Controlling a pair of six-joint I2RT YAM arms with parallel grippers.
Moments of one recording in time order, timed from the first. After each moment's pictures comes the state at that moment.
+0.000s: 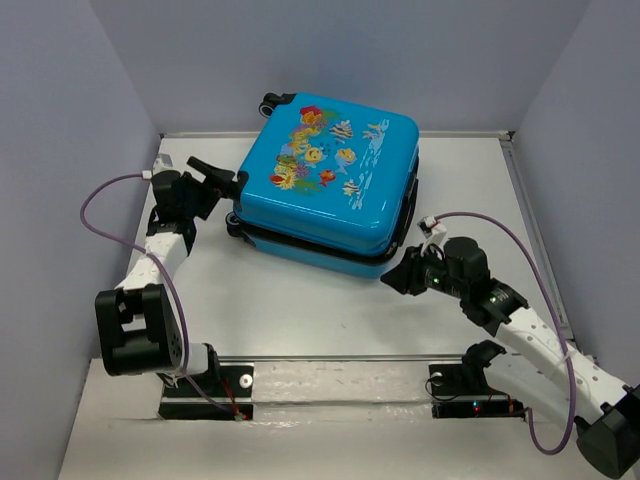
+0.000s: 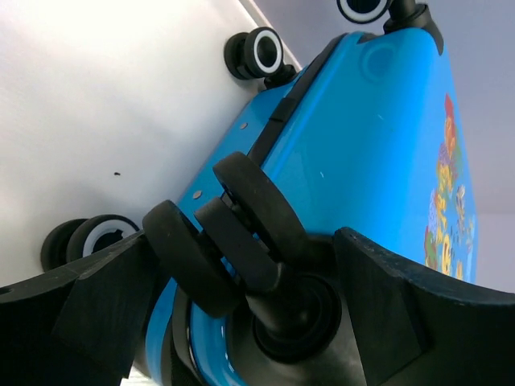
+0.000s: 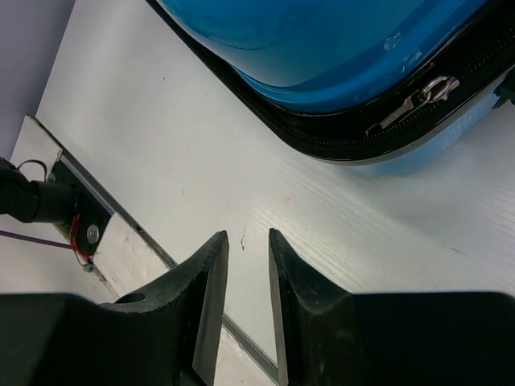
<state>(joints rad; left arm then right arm) 0.11 1.38 0.85 0.17 0.25 -0.91 0.56 0.76 0.54 -0.22 -0.32 0.50</state>
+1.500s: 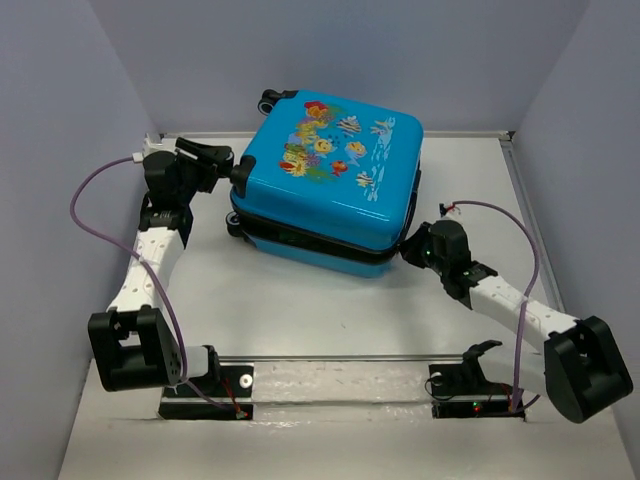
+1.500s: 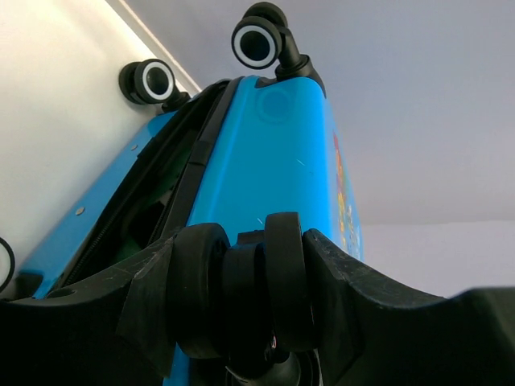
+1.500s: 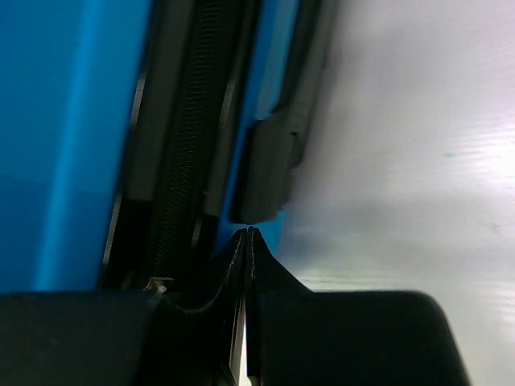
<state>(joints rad) 0.06 1.31 1.01 0.09 0.24 -1.09 0.42 1.11 0.51 0.07 0.12 0.74</state>
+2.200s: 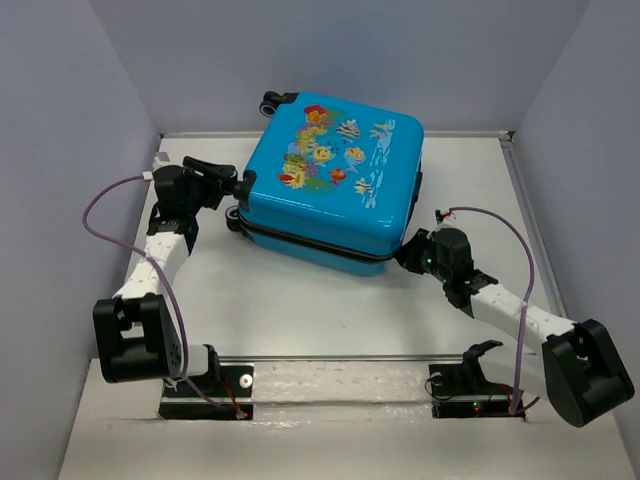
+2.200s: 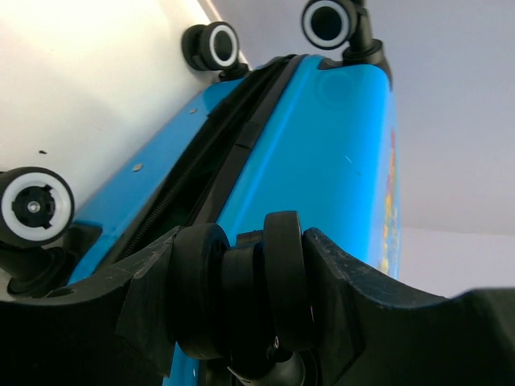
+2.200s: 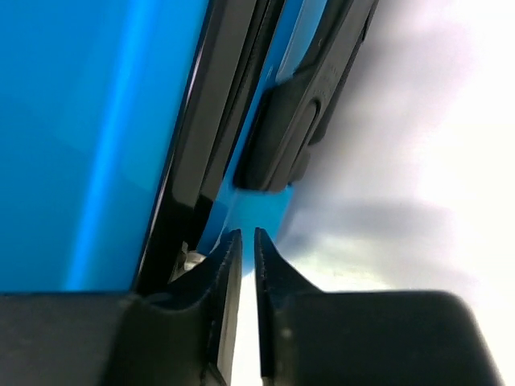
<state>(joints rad) 0.05 1.32 0.88 0.14 0.22 -1.11 0.40 1.14 0.43 0.25 -0.07 0.70</state>
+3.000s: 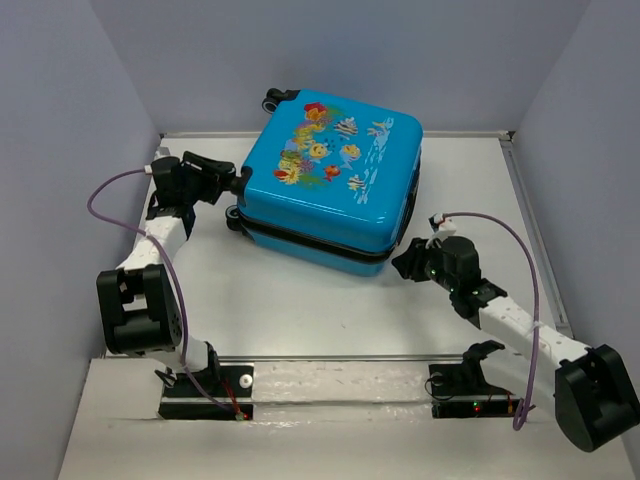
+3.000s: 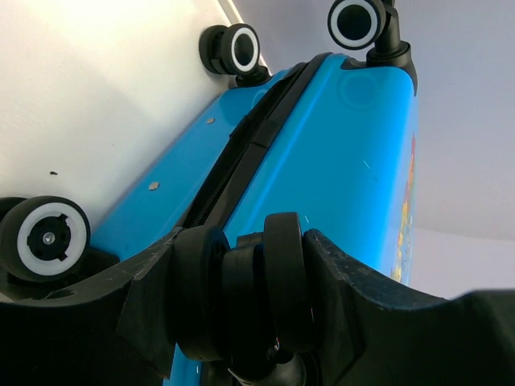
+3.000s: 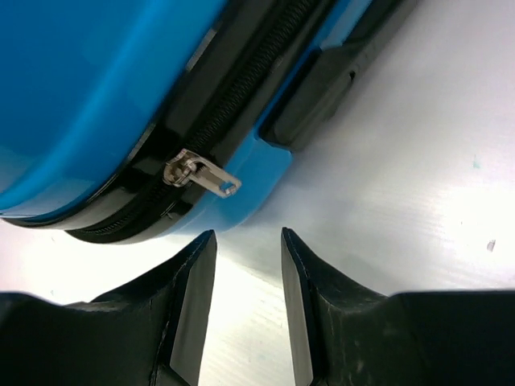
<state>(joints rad) 0.11 1.50 0.97 0.15 0.31 -1.10 0.41 0.97 0.37 0.15 -0.14 0.45</state>
